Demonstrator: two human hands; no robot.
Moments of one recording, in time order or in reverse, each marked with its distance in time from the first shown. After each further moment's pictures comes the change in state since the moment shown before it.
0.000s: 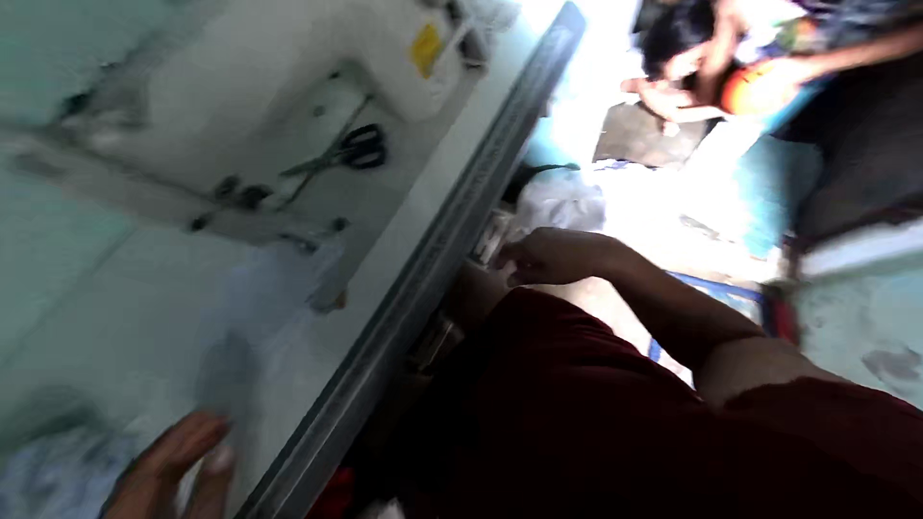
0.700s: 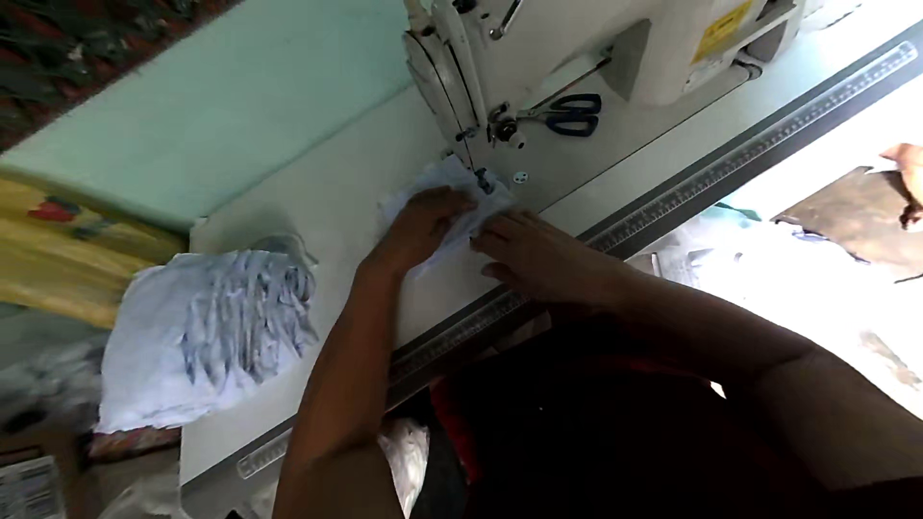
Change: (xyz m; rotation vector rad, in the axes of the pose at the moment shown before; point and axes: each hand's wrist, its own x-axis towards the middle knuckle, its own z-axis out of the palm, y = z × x) left_hand 0.166 -0.072 0.044 0.340 -0.306 0.175; right_hand 0.154 -0.153 0.038 -0.269 0.190 -0.585
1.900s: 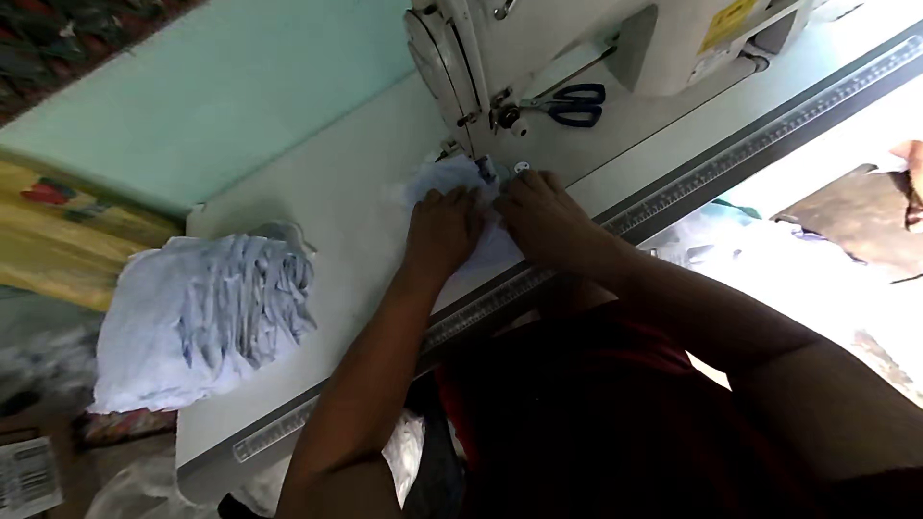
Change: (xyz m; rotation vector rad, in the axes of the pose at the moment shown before) left_hand 0.002 0.052 0.028 0.281 0.070 -0.266; right_hand 0.005 0.029 0.006 -0.198 0.095 0.106
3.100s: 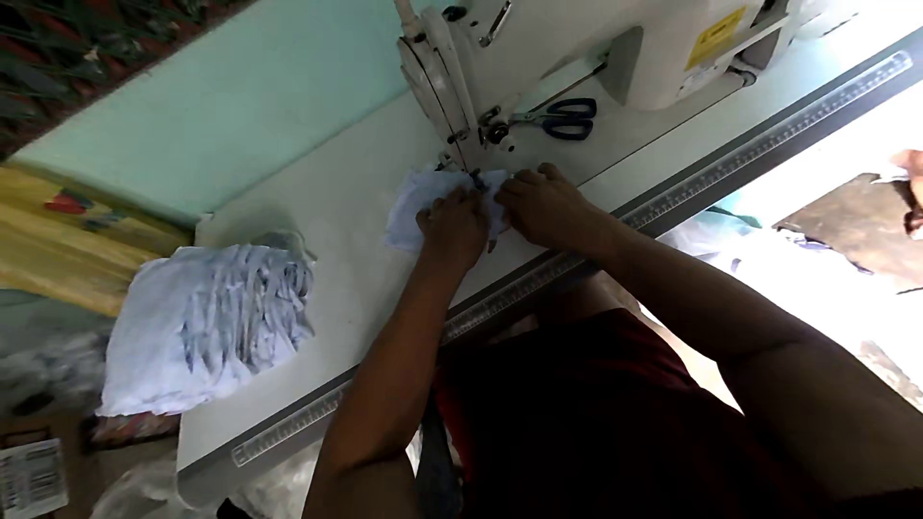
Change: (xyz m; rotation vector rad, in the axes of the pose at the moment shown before) left_hand 0.023 0.045 -0.016 -0.050 -0.218 -0.313; right_hand 0.016 0.042 -0.002 -0.056 -0.144 0.014
